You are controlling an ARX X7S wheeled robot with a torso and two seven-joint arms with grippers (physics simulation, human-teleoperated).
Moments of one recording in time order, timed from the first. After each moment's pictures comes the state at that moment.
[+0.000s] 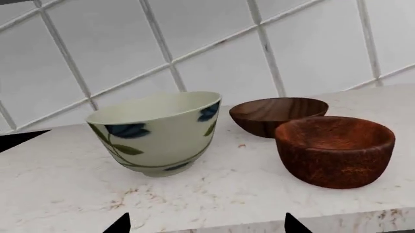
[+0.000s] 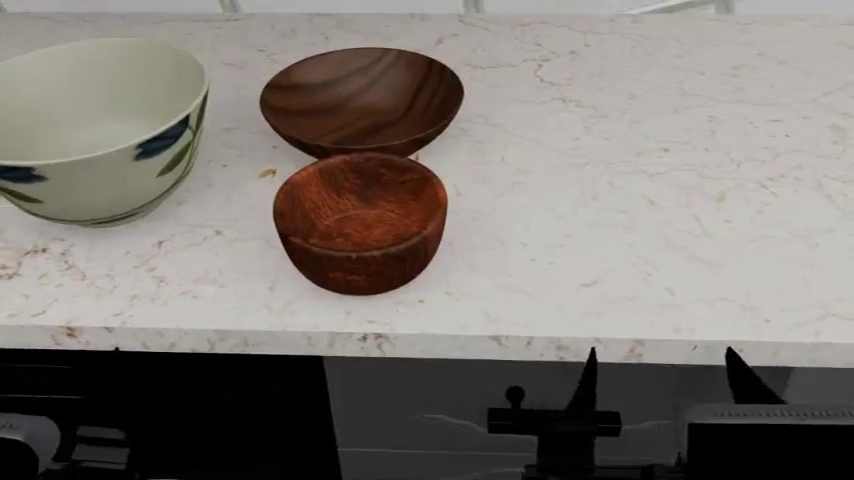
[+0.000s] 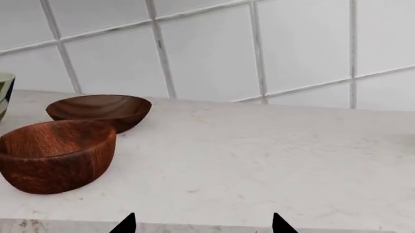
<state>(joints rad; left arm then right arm) -0.09 -0.25 0.01 0.55 -0.14 -0.54 -0.08 0.15 0.13 0.14 -0.67 0.06 0.78 -0.08</state>
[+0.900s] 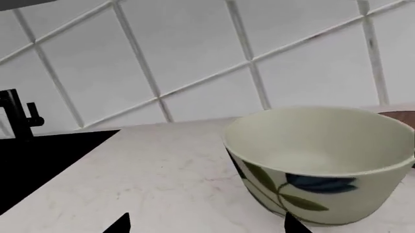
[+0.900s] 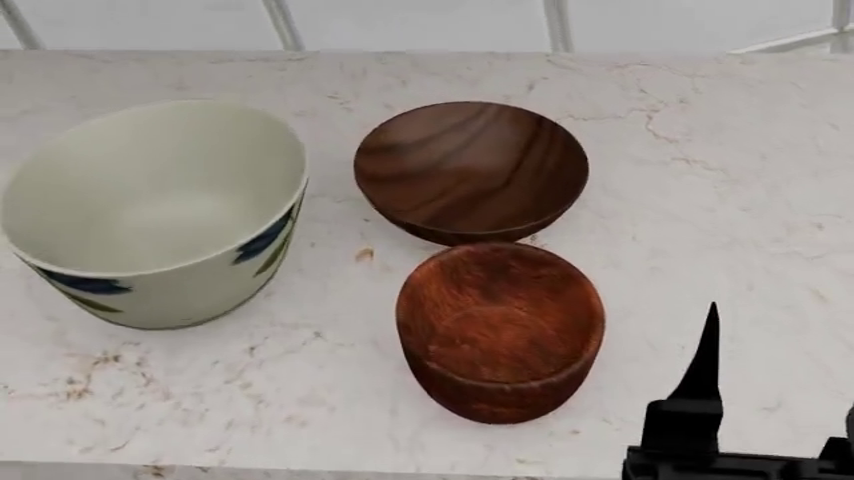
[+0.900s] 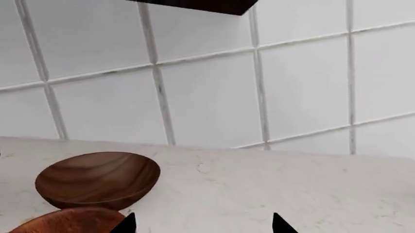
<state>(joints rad) -0.10 -0.40 -0.45 0.90 -0.43 -1.03 -0.01 0.25 0.29 0.38 -1.03 0.33 1.18 -0.01</state>
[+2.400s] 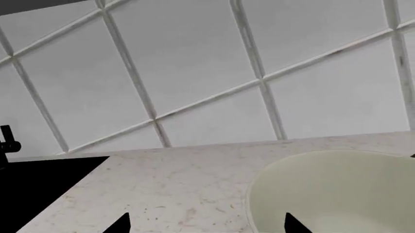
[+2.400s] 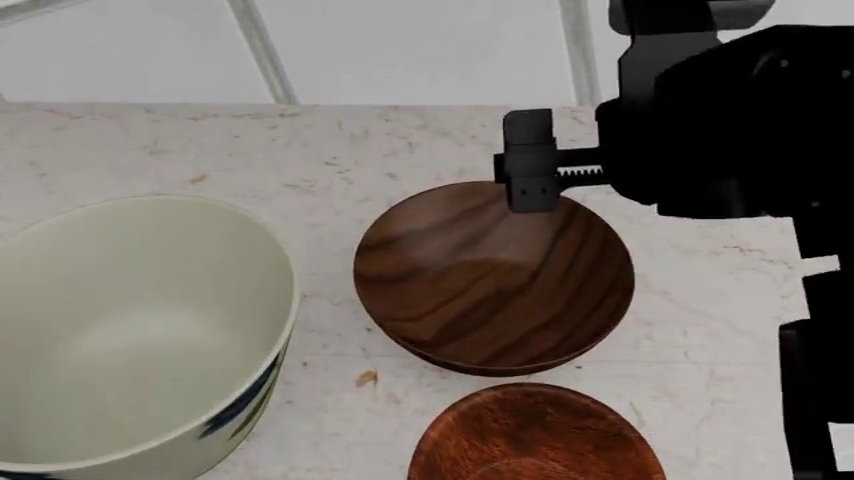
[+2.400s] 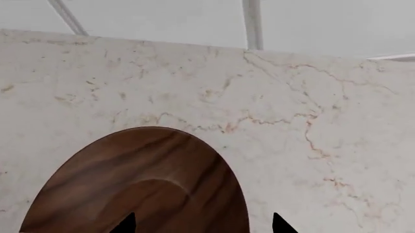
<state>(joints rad) -0.06 -0.48 -0.72 1.00 -0.70 -1.13 -0.02 1.57 0.36 -0.55 0.68 1.00 1.34 0.31</state>
